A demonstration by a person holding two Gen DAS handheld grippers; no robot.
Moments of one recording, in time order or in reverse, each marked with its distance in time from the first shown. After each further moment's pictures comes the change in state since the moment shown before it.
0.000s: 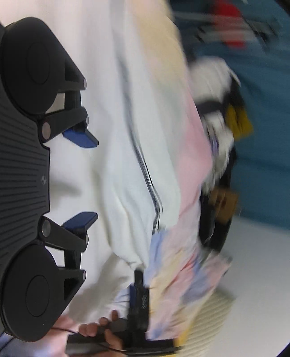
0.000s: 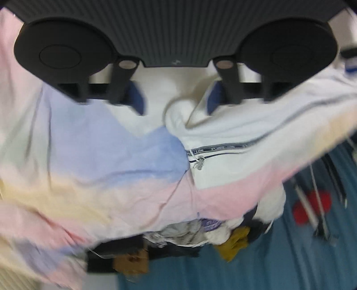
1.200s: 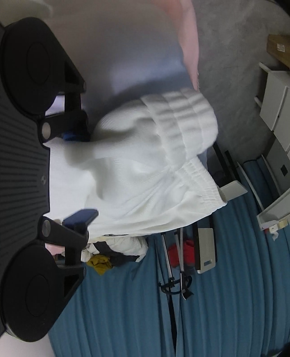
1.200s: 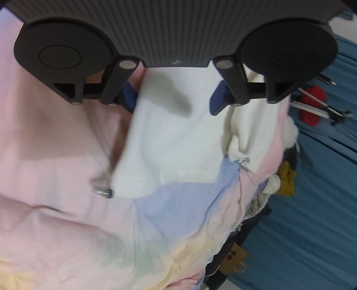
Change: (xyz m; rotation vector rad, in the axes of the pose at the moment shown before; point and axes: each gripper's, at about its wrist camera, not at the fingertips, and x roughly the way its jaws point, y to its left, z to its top) left arm -0.297 0.277 -0.233 -1.367 -0.395 0.135; right arm -0.058 -0.071 -0.095 0.636 -0.022 -0.030
